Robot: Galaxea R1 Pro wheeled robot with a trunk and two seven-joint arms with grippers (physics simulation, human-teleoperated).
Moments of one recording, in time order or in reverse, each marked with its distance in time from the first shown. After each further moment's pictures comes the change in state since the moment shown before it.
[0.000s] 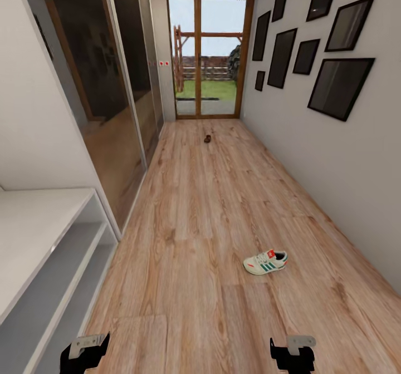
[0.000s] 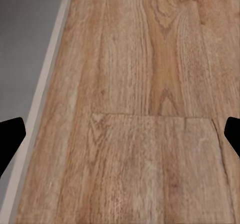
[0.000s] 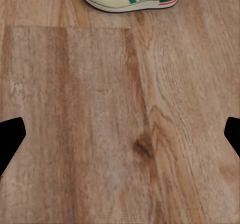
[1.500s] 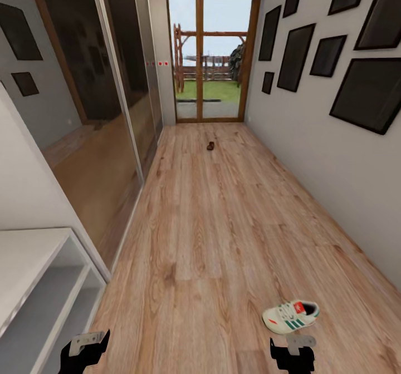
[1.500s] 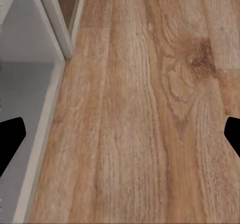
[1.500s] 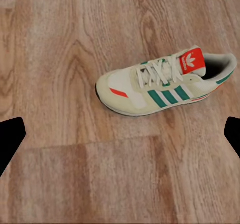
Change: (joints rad) left arm 0.001 0.000 0.002 -0.019 0.001 -0.001 0.000; right arm 0.000 -0.001 0.000 0.000 0.000 0.000 0.001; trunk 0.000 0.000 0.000
